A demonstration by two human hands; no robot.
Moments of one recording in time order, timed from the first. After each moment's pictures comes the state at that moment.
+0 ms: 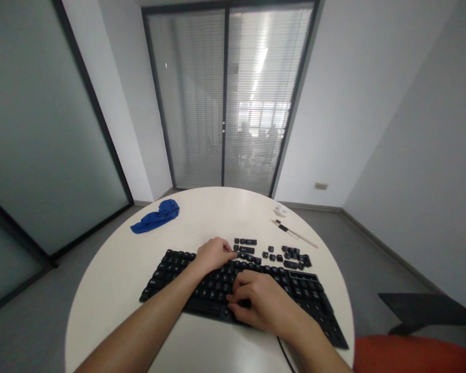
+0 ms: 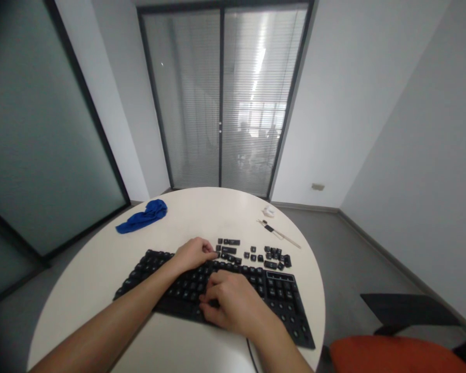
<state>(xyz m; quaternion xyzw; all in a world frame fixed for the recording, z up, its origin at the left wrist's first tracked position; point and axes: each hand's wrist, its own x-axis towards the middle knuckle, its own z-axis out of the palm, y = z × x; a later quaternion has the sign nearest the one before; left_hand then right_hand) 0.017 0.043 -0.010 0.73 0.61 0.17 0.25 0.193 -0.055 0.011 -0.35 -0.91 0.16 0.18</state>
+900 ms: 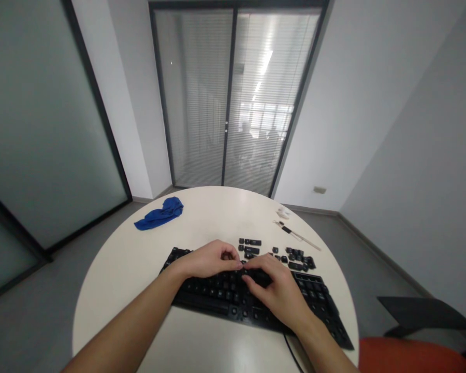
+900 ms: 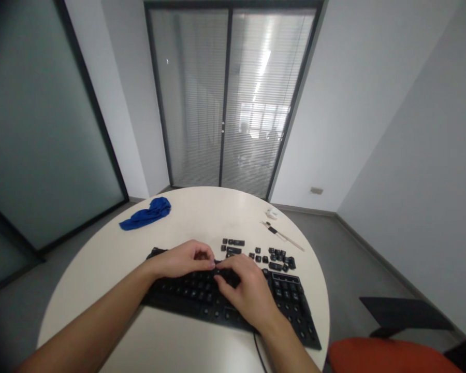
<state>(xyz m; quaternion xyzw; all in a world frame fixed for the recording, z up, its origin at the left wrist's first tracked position) -0.021 0.011 0.032 0.76 0.34 0.22 0.50 0.193 -0.050 0.011 -0.41 -0.81 0.14 0.40</state>
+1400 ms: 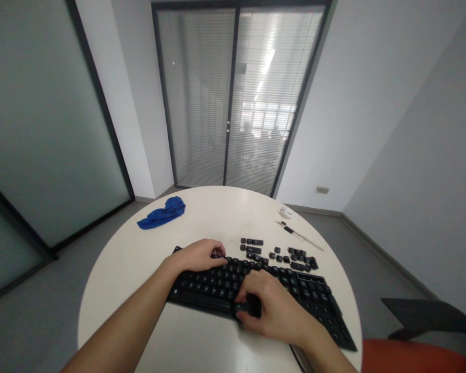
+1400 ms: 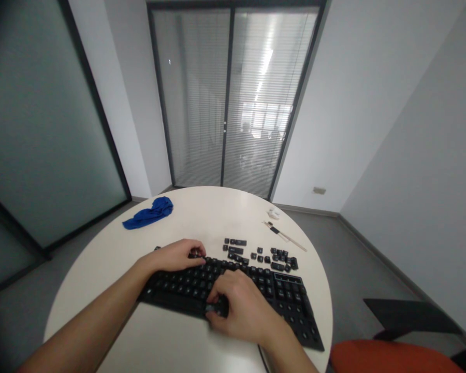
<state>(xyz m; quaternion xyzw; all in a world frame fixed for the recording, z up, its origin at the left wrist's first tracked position) -0.054 0.031 0.010 0.84 0.43 0.15 0.29 0.181 -0.067 0.015 -0.40 -0.87 0.20 0.23</state>
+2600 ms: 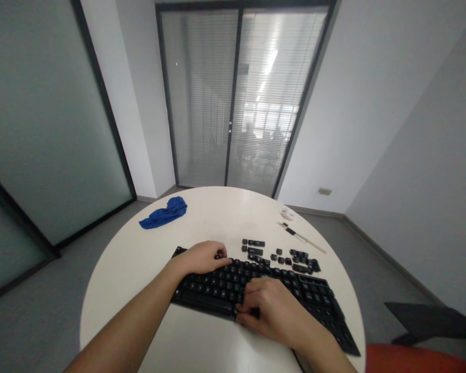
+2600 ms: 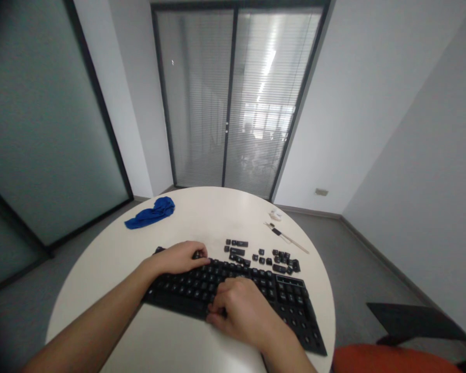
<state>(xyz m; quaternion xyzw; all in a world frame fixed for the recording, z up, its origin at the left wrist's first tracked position) -0.048 0.029 0.005 0.84 0.46 0.13 0.24 0.178 -0.066 0.020 -0.37 -0.91 0.15 0.14</state>
